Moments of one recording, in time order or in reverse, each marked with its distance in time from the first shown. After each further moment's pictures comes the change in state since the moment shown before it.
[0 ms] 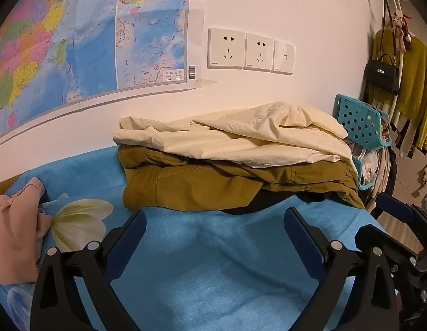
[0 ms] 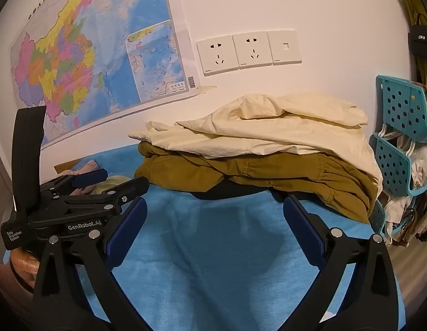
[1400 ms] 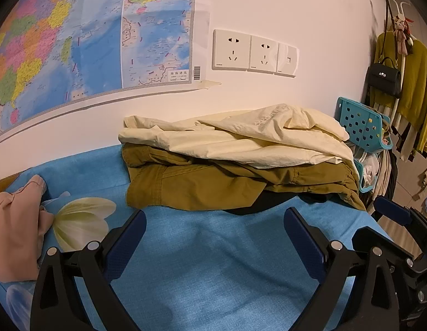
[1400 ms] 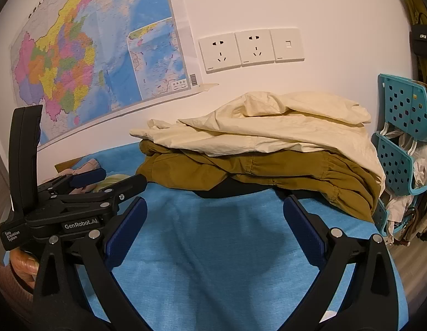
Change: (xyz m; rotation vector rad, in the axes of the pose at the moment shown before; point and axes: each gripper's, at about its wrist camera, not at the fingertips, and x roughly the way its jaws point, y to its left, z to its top) left arm -0.004 0.005 -0.003 -0.014 -0.009 0.001; right arm 0.000 0.007 0.000 0.001 0.006 -0.003
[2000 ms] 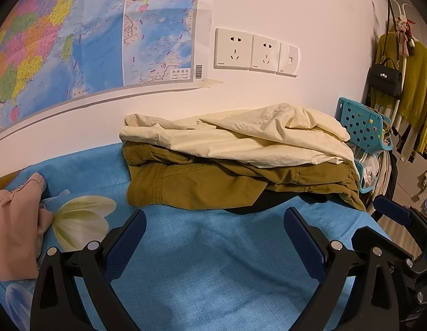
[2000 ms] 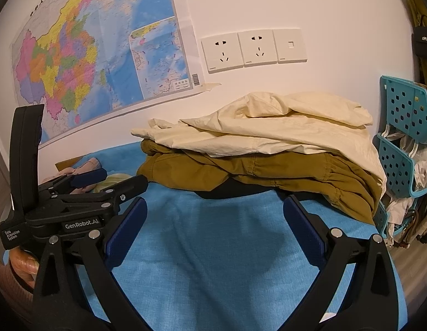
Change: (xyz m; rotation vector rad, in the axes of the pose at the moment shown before) left arm 0.001 0.003 -0.001 -0.009 0.006 -0.001; right arm 0.002 0.003 0.002 -0.009 0.002 0.003
